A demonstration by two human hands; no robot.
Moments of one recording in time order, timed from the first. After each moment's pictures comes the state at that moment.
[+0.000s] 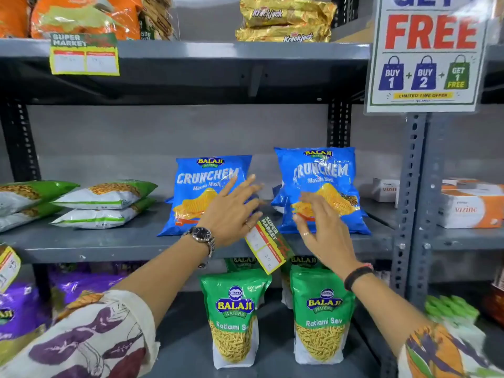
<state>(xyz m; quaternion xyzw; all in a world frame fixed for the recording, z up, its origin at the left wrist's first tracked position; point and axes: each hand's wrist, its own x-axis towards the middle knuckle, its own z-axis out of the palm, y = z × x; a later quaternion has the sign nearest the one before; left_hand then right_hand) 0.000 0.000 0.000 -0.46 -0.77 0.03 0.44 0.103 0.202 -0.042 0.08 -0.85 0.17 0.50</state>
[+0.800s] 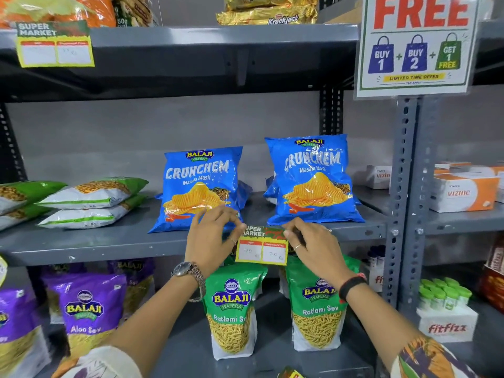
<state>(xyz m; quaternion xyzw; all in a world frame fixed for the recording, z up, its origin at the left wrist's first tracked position) 0.004 -0.010 -0.067 -0.36 -0.80 -0.27 0.40 0.102 0.206 -0.081 0.02 -0.91 0.16 0.38</state>
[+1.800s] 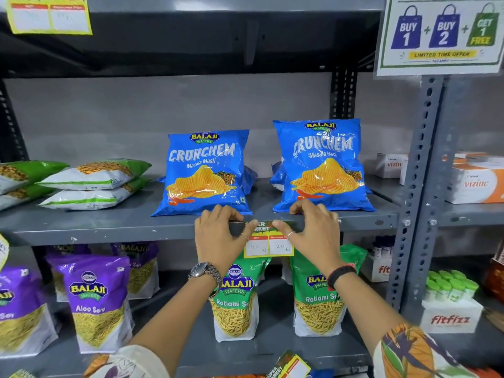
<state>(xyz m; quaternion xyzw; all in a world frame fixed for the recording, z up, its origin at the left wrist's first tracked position) 0.014 0.005 -0.095 -0.22 -0.82 -0.33 0.41 0.078 0.194 -0.088 -0.04 -0.87 0.17 0.46</state>
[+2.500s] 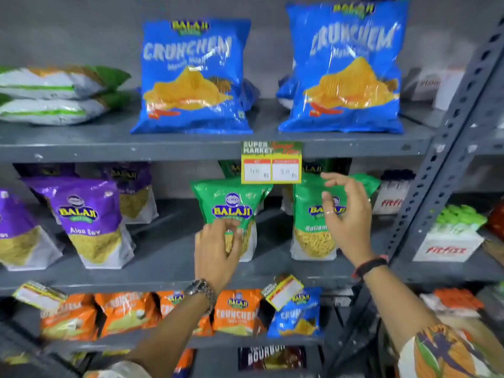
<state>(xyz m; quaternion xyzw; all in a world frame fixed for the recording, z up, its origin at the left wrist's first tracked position) 0.056 -0.015 -0.258 -0.21 -0.86 -0.37 0.26 0.116 0.222 -0.190 0.03 -0.80 0.33 0.50</state>
